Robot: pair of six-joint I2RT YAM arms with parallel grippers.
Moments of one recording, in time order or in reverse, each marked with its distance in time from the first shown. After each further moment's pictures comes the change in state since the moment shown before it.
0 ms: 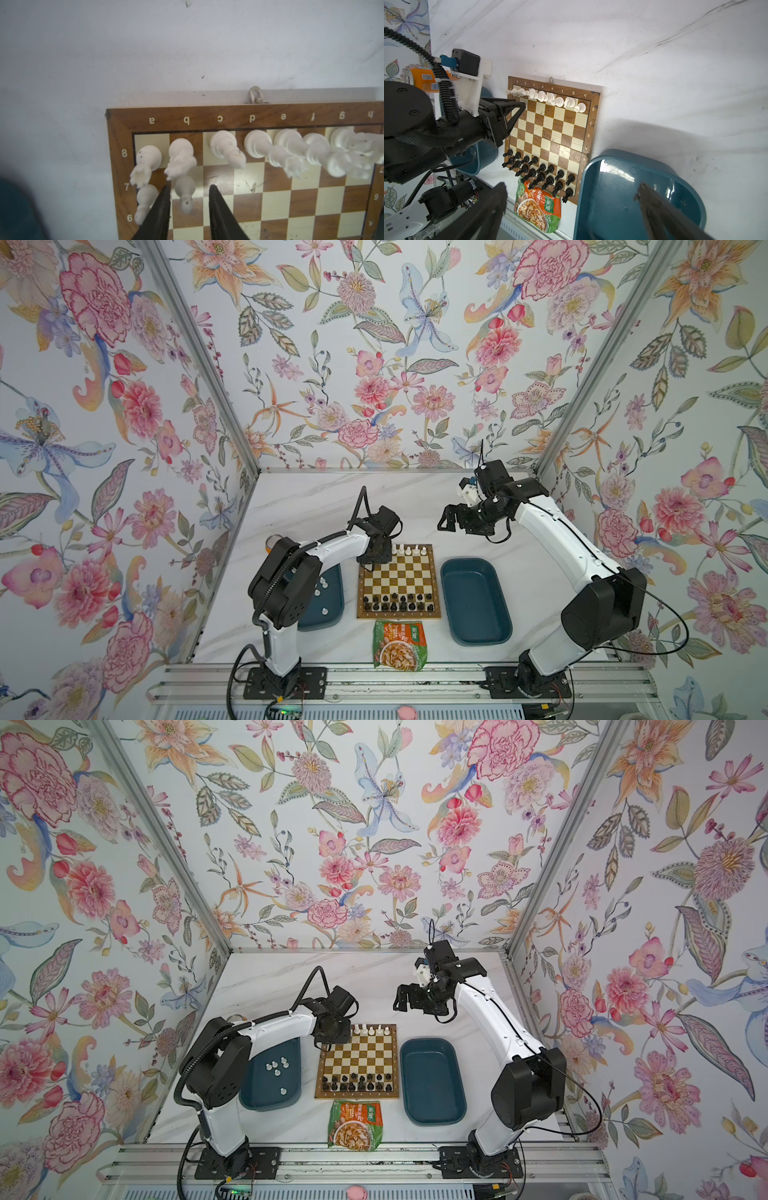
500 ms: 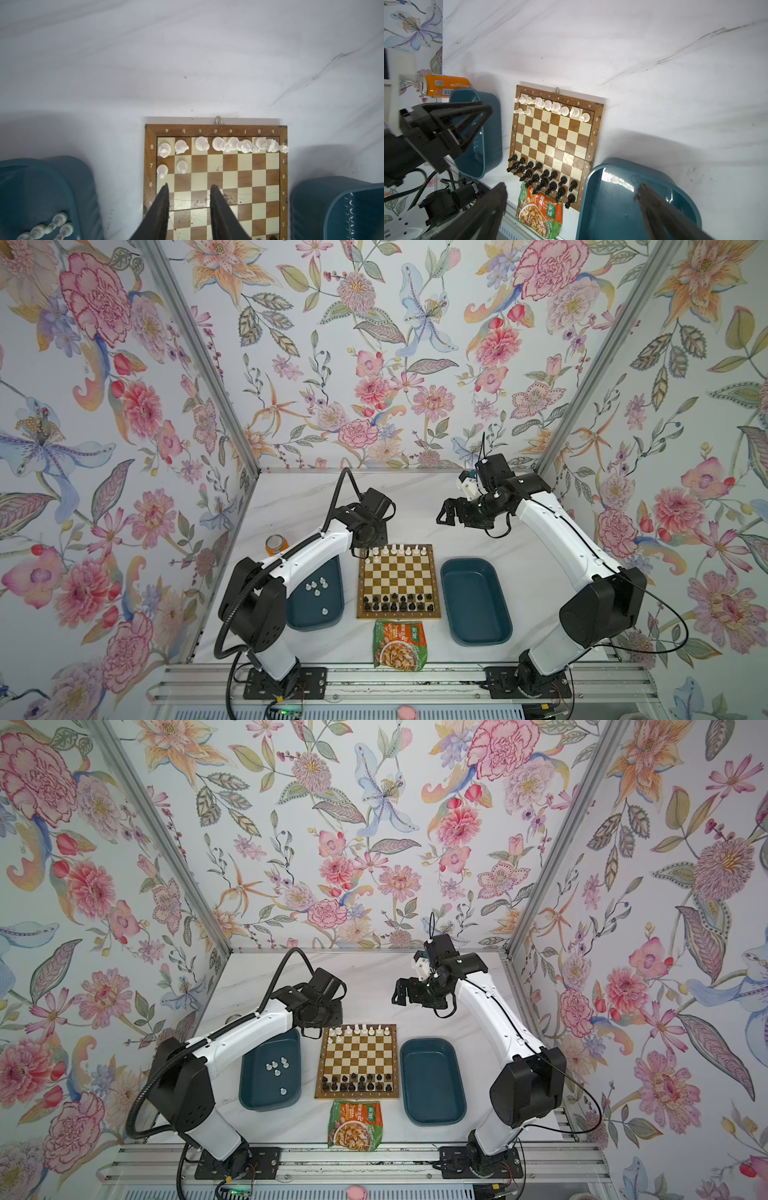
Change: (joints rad) left arm 0.045 -0.250 0.054 -0.100 -0.058 -0.018; right arm 0.016 0.030 0.102 -0.011 0.007 -0.016
